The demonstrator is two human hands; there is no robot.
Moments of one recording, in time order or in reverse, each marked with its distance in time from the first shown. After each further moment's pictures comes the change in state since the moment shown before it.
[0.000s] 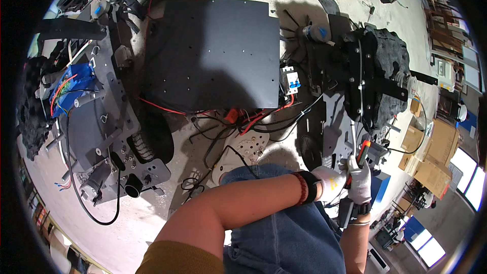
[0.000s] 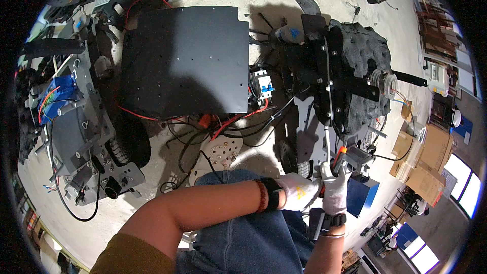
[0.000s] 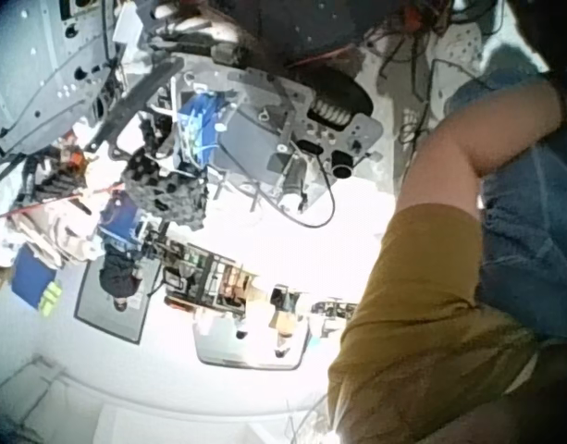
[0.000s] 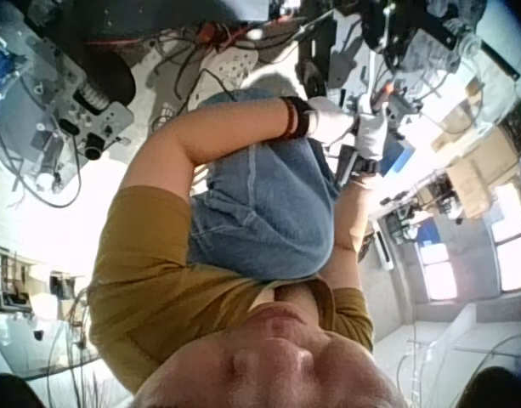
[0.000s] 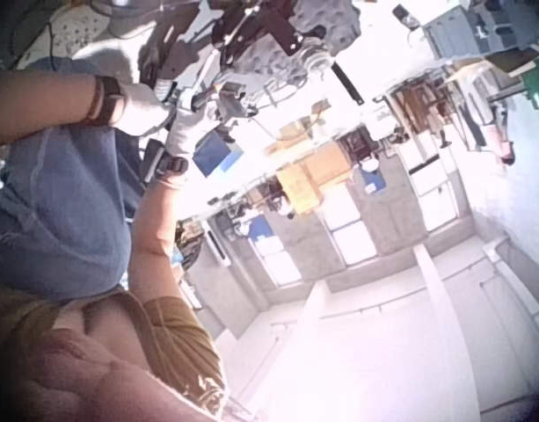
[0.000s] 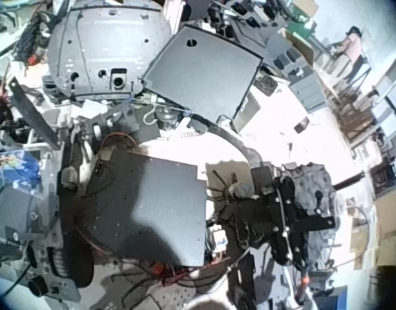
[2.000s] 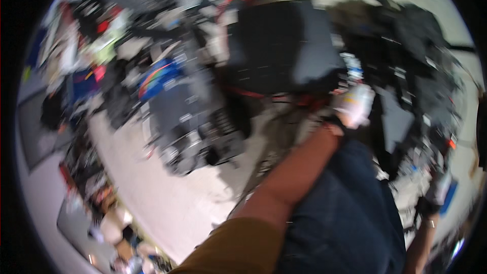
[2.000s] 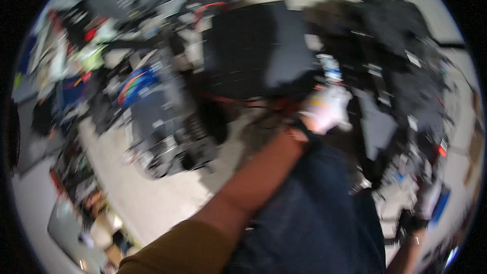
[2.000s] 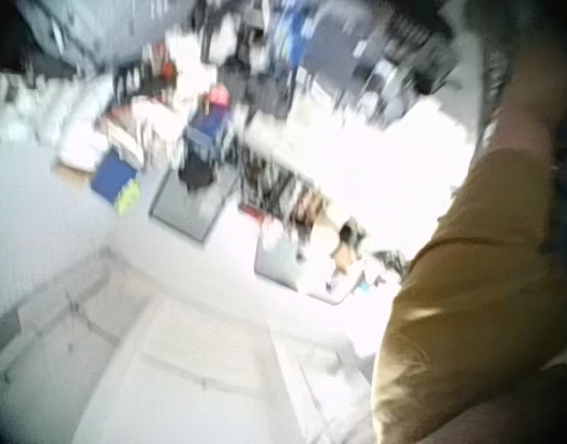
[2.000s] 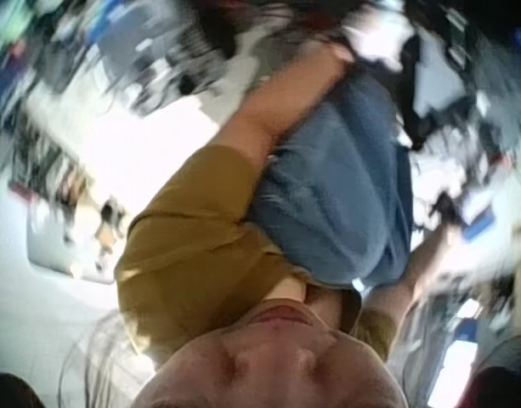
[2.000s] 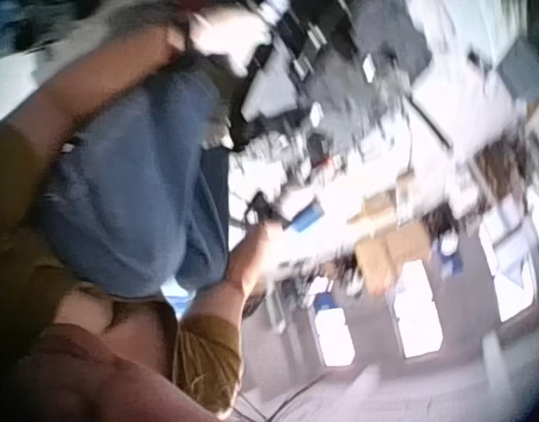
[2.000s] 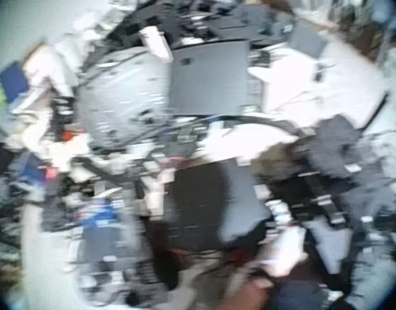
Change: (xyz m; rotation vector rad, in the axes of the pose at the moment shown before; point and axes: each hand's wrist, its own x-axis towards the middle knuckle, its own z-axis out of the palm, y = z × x) left_hand -0.018 -0.105 -0.088 0.372 0.768 -0.169; right_hand 0.071 0.099 -0.151 0.117 0.085 -0.239
